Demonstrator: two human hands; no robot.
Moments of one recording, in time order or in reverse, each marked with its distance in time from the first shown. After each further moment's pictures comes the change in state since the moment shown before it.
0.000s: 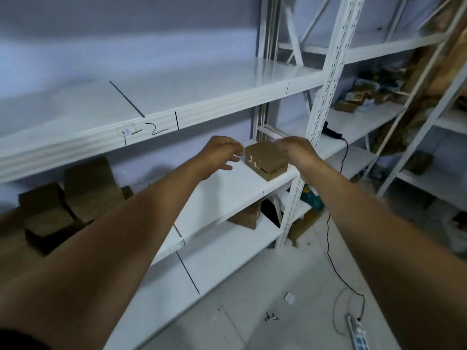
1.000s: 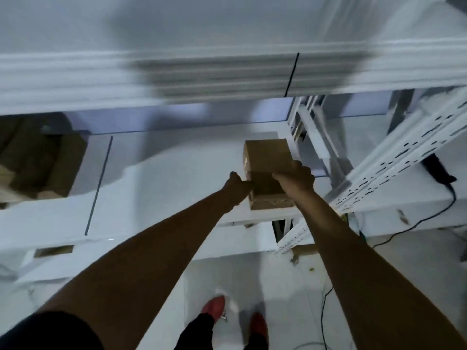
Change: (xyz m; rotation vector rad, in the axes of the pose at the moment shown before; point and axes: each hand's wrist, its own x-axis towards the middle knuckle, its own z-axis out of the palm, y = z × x) left_hand 0.367 -0.166 0.211 -0.232 0.312 -0.748; right_hand 0.458 0.185 -0.006 -0.756 -0.397 0.101
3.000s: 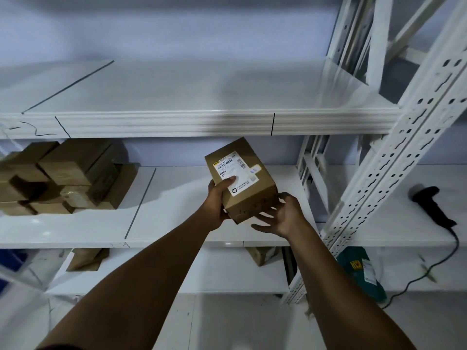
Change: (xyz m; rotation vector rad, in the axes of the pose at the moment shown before) left_hand -0.121 0.000 -0.049 -0.733 0.092 0.231; right_hand -0.099 -0.003 -0.022 1.235 -0.687 0.228
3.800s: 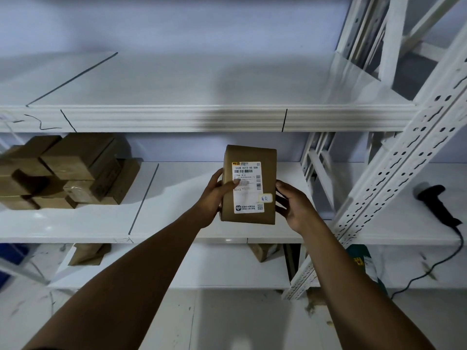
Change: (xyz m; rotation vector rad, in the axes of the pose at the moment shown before) left_hand -0.004 0.011 -0.026 0.261 -0.064 0.134; right_hand 0.008 -0.008 0.000 -0.275 -0.005 -0.361
